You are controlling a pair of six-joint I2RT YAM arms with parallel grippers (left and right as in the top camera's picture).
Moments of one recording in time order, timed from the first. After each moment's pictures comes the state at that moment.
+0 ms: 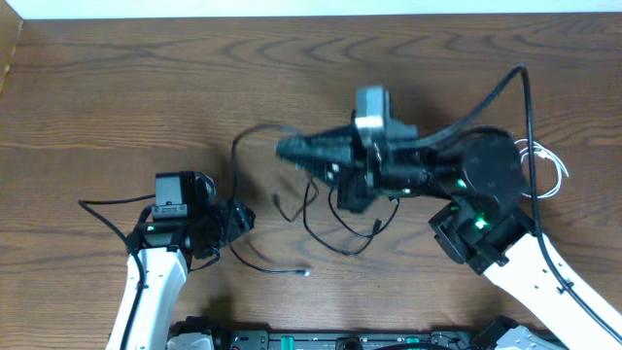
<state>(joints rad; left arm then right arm) 0.06 1.12 0.60 -0.71 0.33 -0.45 0.70 1.22 1.12 0.42 -0.73 0.37</state>
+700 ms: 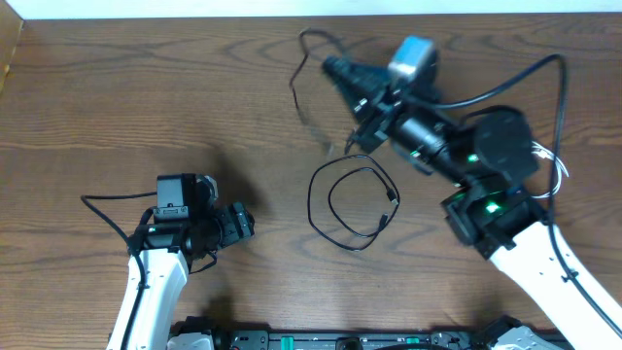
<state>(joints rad) 0.06 1.12 0.58 -0.71 0.28 -0.33 0.57 1.23 1.12 0.43 -0.39 0.16</state>
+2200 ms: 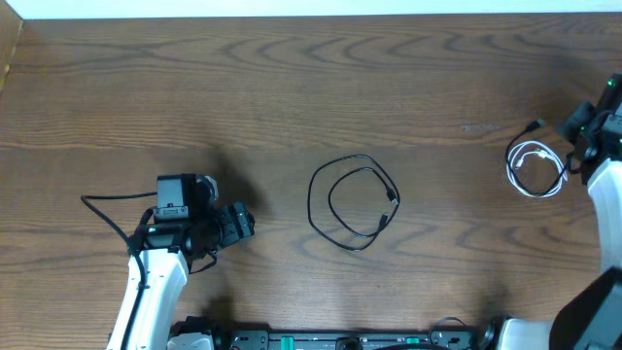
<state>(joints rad) 0.06 1.12 0.58 -0.71 0.28 -0.33 -0.36 1.54 1.13 -0.43 0.24 0.36</state>
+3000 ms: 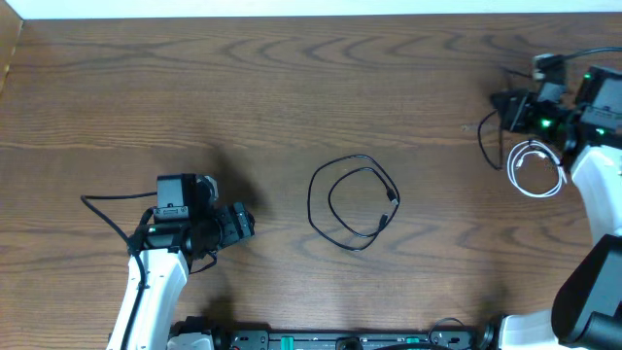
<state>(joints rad) 0.06 1.12 0.58 -0.71 0.28 -0.33 -0.28 1.64 1.13 -0.28 -0.74 0.02</state>
